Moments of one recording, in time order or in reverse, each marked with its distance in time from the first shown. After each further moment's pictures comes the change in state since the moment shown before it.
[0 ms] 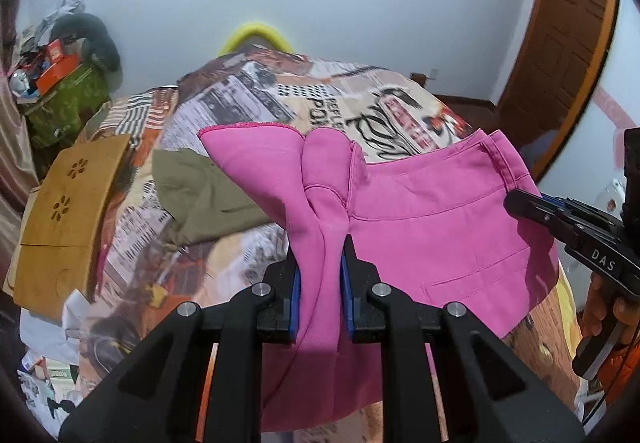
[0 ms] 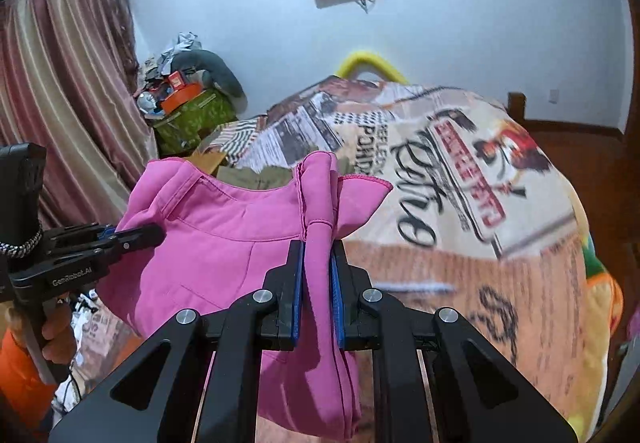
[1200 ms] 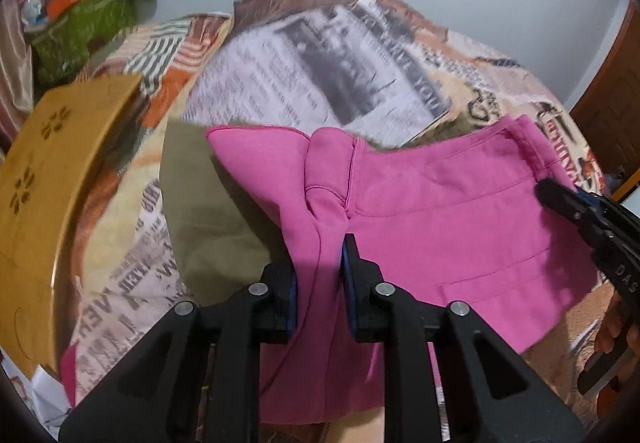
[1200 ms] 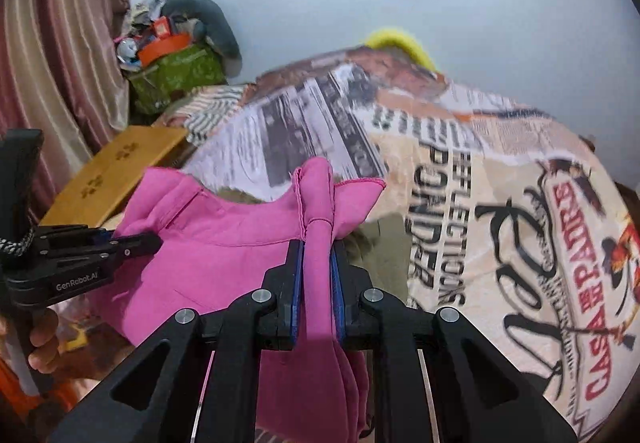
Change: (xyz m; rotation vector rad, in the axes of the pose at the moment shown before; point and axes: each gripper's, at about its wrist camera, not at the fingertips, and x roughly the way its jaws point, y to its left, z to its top) left arm 0.232 0.176 0.049 -0.190 0.136 0.077; right arm 0.256 0.025 0.067 -0.167 0.096 -0.067
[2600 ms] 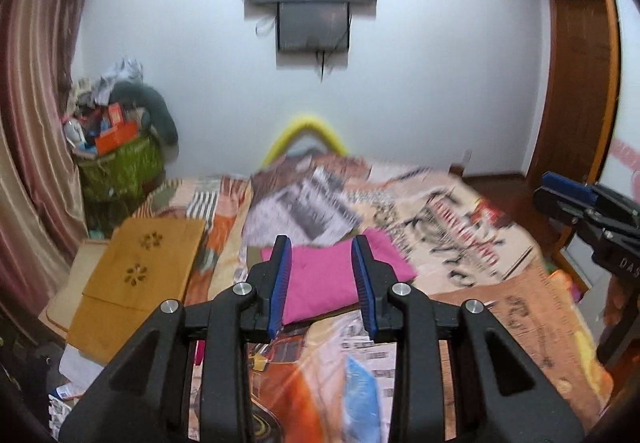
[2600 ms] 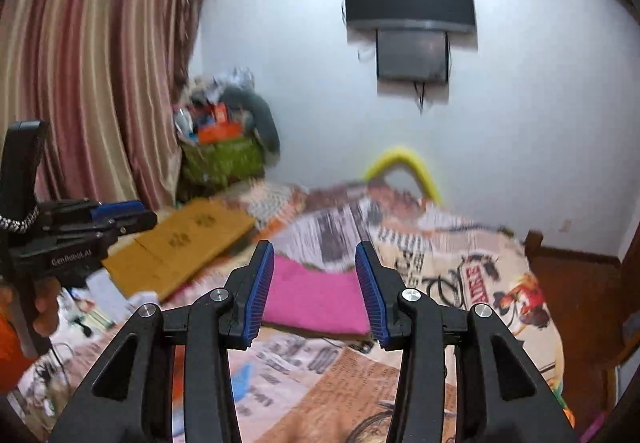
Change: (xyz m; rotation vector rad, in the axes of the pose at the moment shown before) left arm -0.384 -0.079 -0.093 0.161 -0.492 0.024; right arm -0.319 0.082 -0.011 -0.118 -0.373 0.035
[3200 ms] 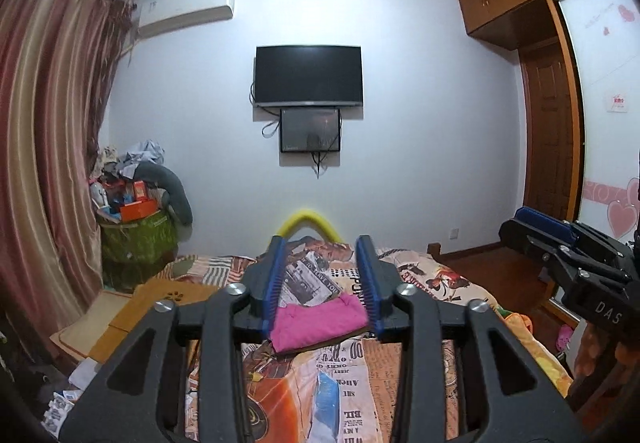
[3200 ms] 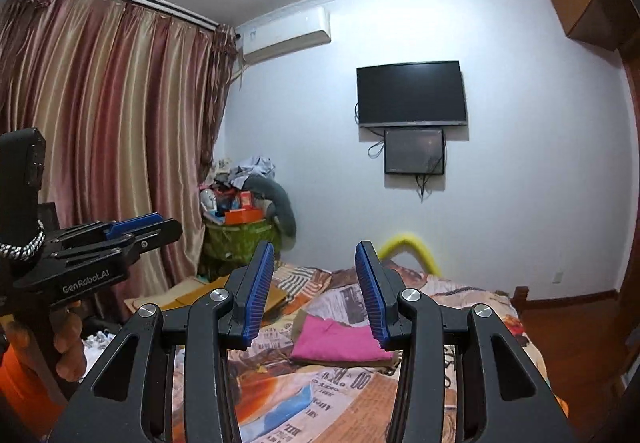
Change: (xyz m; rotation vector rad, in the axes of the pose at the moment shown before) left arm -0.202 -0.052 -0.037 0.014 -0.347 0.020; right arm -0.148 0.083 -0.015 -0.016 -0.306 -0.003
